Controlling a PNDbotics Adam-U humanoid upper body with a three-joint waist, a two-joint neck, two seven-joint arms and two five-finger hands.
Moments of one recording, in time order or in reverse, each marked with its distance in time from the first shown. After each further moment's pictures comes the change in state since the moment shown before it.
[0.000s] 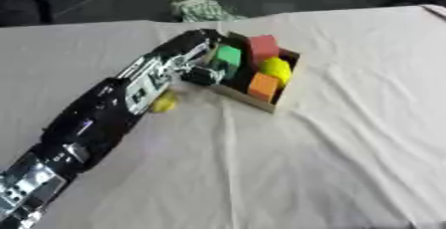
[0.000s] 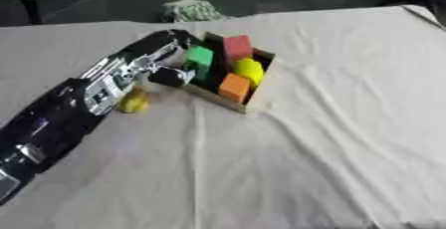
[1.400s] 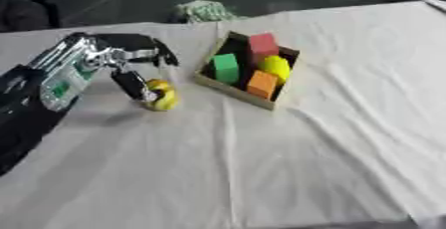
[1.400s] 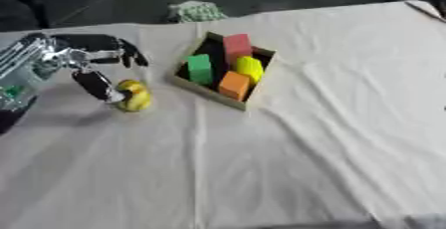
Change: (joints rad) left arm 0.149 0.229 0.028 -0.255 -0.026 0.090 -0.516; right arm 0.020 -0.002 -0.006 0.000 0.010 0.006 0.005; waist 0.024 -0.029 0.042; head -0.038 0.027
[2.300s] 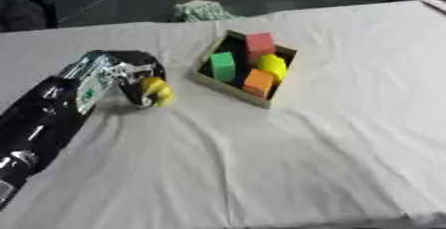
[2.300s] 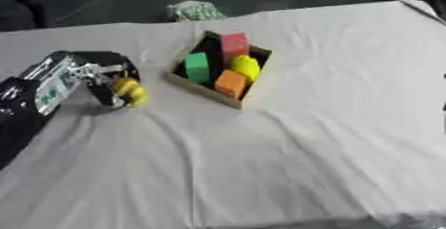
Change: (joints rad) left arm -0.055 -0.105 0.047 0.281 -0.195 -0.134 0.149; right arm 0.007 0.000 0.000 0.000 0.000 0.001 0.001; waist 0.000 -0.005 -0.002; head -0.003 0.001
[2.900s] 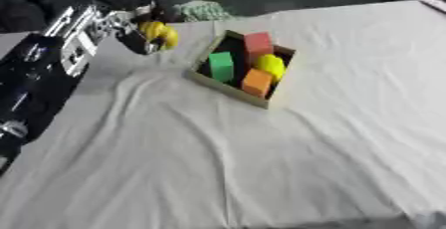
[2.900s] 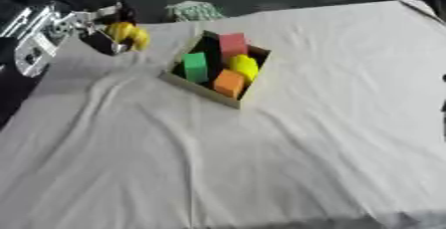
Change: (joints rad) left arm -0.151 0.010 0.064 -0.128 0.030 0.092 0.124; right arm 0.007 0.000 0.001 0.000 0.002 0.002 0.002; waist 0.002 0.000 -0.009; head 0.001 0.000
